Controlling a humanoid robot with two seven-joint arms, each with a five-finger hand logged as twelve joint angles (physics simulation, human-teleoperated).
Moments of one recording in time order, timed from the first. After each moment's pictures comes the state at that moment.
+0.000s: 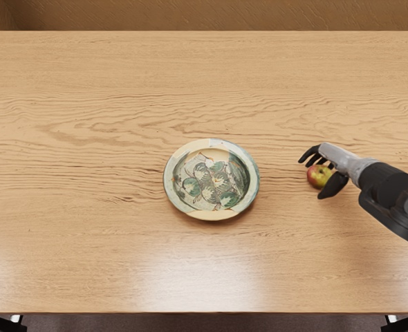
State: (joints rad) left arm -0.04 0.00 -0.03 -0.13 -0.04 -0.08 0.07; right arm 0.81 -0.78 0.29 1.65 -1.15 -0.19 -0.61
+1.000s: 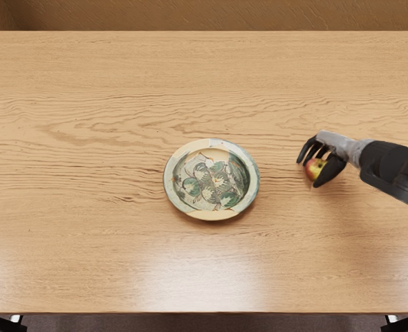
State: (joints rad) left arm -0.04 0.00 -0.03 -0.13 -0.04 -0.08 0.07; right arm 0.91 -0.76 0.34 1.56 -0.99 -0.03 -0.61
